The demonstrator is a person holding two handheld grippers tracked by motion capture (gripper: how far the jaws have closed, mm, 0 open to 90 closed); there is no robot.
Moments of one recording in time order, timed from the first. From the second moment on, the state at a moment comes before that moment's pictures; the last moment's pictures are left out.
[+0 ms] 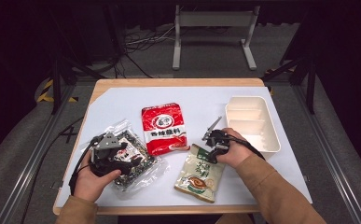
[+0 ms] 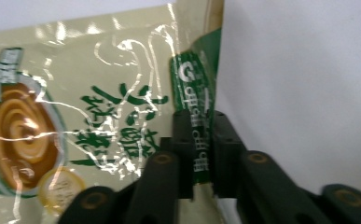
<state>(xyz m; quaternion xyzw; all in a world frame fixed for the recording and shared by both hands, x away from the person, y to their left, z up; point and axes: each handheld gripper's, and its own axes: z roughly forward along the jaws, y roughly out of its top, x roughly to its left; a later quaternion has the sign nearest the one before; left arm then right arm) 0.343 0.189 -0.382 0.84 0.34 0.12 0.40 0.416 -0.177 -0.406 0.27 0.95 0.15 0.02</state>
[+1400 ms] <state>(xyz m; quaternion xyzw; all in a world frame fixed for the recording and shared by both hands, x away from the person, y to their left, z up) 0.345 0.201 -0.379 0.83 0.36 0.12 0.41 0.358 -0.198 -0.274 0.25 0.93 0.27 0.01</state>
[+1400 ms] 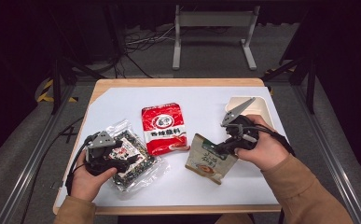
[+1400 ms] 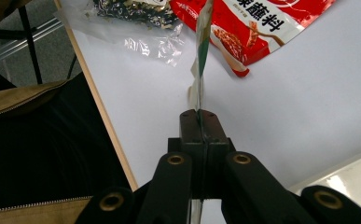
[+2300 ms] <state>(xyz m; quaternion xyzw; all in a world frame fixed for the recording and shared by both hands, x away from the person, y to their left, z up) 0.345 0.211 -0.379 0.81 0.38 0.12 0.43 0.368 -0.229 -0.213 0.27 0.91 0.29 0.07</state>
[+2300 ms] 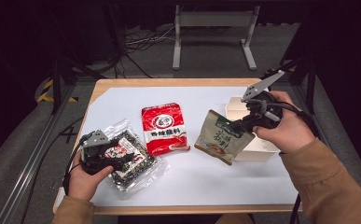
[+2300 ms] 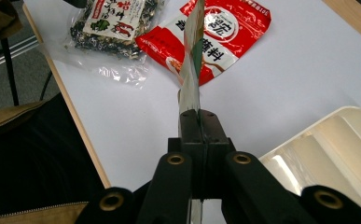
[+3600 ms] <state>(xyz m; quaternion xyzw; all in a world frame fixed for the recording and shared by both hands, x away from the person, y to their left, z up) 0.336 0.227 -0.384 0.80 0.40 0.13 0.42 0.440 -0.297 -0.181 0.27 0.89 0.28 0.21</state>
